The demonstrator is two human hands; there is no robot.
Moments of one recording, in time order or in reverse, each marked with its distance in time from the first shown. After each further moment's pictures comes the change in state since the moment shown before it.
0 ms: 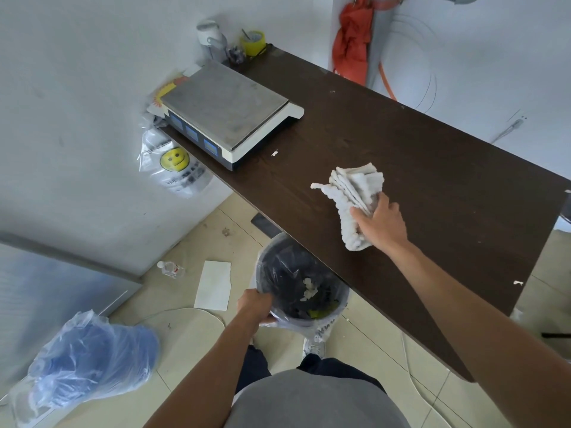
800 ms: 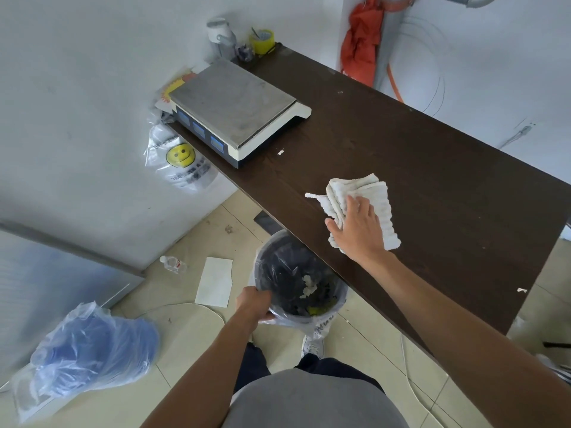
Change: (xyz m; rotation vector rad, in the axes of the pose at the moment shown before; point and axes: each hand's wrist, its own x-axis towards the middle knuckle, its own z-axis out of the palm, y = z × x) left_hand -0.004 -0.001 -0.007 -0.045 0.034 -0.025; right_hand -0.024 -0.031 0.035 -0.178 0.166 -0.427
